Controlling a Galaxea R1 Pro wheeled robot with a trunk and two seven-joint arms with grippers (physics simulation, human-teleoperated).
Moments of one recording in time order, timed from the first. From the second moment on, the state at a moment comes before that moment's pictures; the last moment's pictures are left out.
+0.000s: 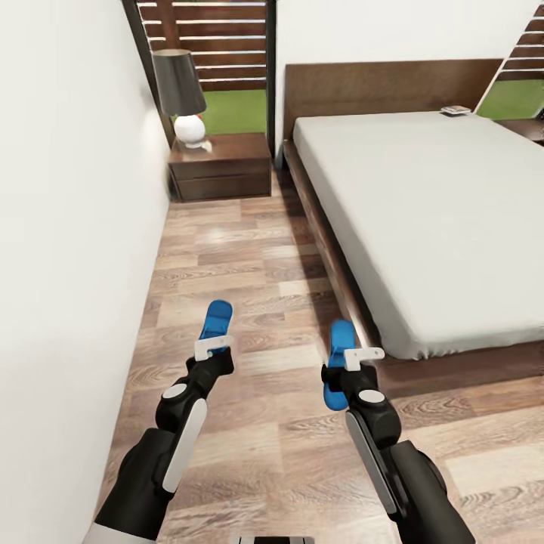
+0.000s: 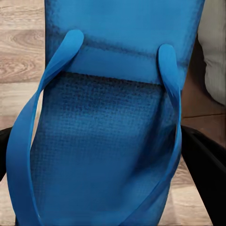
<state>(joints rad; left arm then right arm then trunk) -0.44 -0.14 -0.17 -1.42 0.23 0.48 0.26 -0.40 0.05 0.27 -1.55 -0.08 0.75 -0.38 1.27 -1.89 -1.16</state>
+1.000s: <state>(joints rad) -0.44 -0.14 -0.25 -1.41 0.23 0.49 0.26 -0.40 0.05 0.27 -1.55 -0.08 0.75 -0.38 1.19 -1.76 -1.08</state>
